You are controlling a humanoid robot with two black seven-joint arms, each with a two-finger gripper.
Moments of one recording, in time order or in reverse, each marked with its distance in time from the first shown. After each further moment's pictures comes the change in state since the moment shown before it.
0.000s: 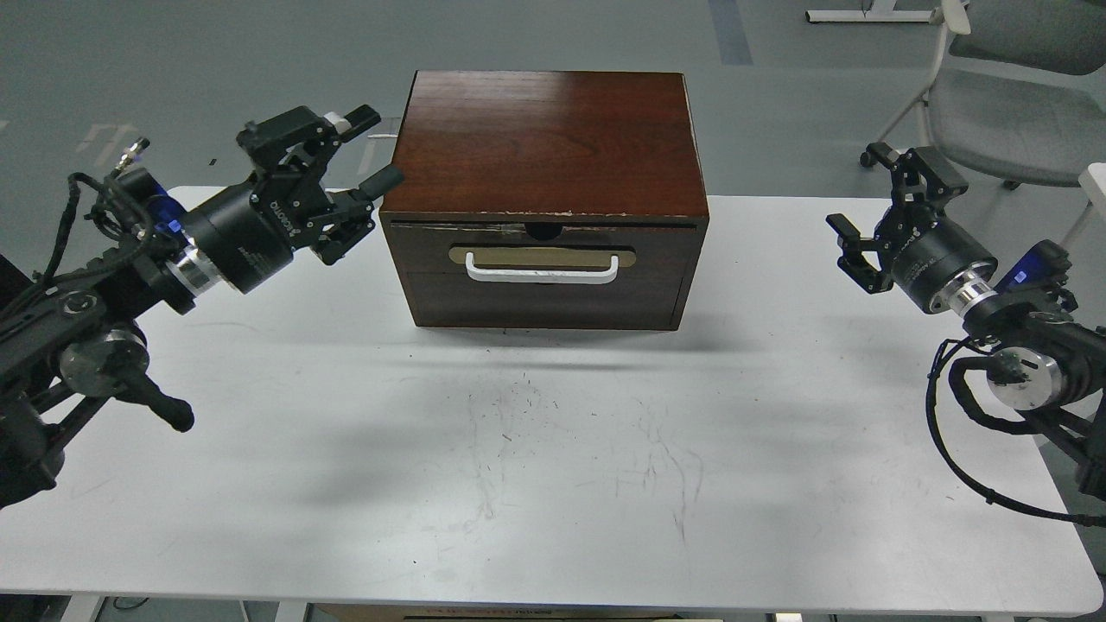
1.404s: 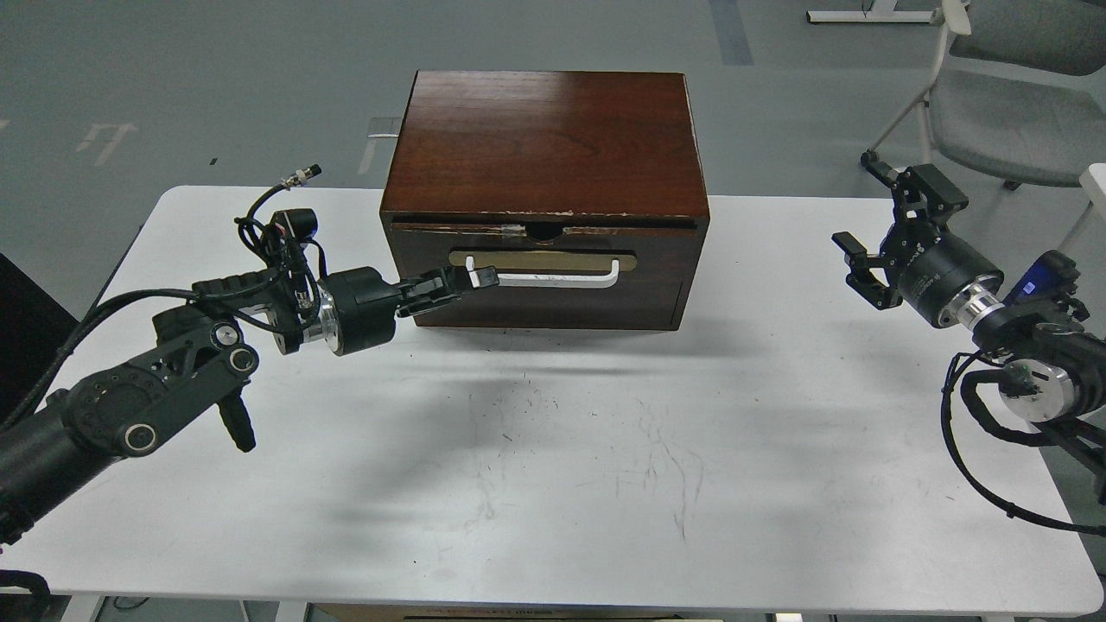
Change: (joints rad) left arm -0.092 -0.217 0.106 0.115 0.934 0.069 0.027; right arm 0.001 -0.039 -0.063 0.003 0.000 0.001 0.000
